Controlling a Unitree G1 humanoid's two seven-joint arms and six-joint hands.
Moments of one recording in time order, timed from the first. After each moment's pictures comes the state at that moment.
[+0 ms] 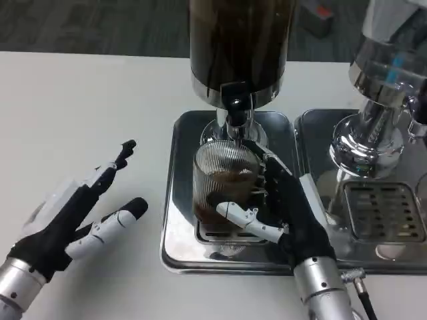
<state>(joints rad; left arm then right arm) -0.13 0.54 -0.05 0.78 0.24 -0.91 -0.10 -0.07 0.06 0.21 0.41 -0.25 -0.34 -0.17</state>
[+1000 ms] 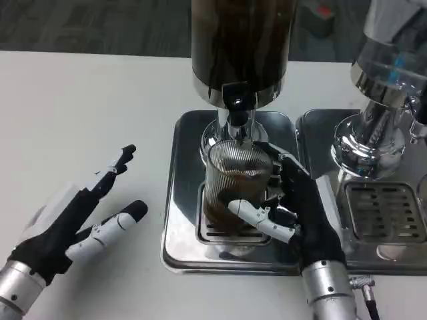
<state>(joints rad) -0.13 0.54 -0.05 0.80 0.24 -0.91 -0.10 -0.04 0.06 0.21 0.38 -0.27 -0.34 -0.27</state>
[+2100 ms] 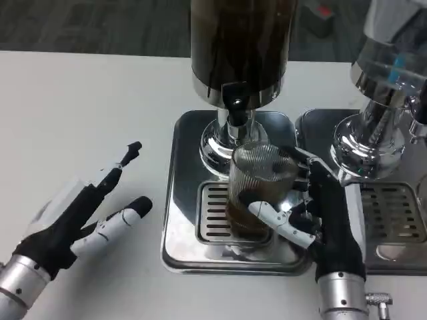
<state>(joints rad) -0.17 0.53 -0.06 0.83 0.24 -0.91 -0.12 0.04 0.06 0.20 0.30 -0.32 -0.34 -0.41</state>
